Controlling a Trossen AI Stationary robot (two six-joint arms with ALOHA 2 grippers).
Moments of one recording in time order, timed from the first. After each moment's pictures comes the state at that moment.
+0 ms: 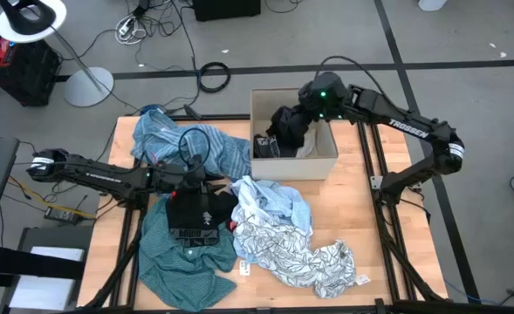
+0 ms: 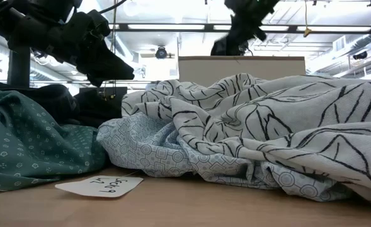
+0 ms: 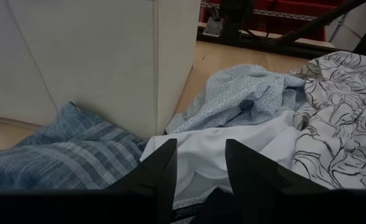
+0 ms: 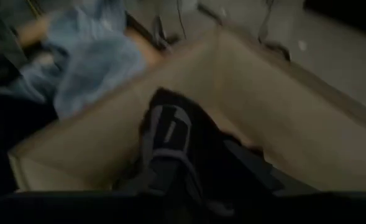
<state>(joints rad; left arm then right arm) -0.02 0.98 0.34 0.33 -0.19 -0.18 -0.45 1.40 1.47 -0.76 0.13 0.19</state>
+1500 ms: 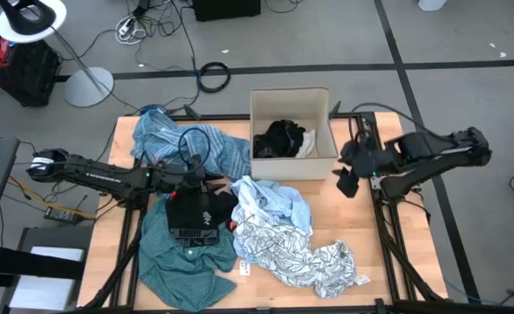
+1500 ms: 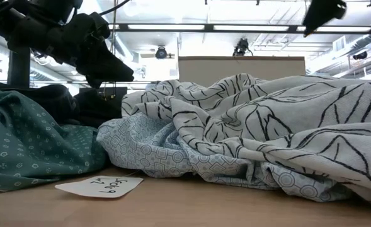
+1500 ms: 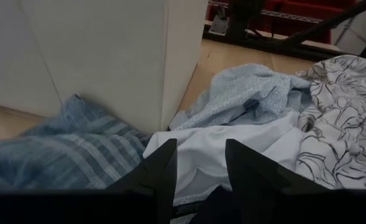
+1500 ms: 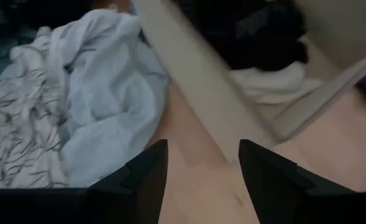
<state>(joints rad) -0.02 0.98 0.34 0.32 -0.21 -0.22 0.25 0.97 1.17 -1.22 0.45 0.69</state>
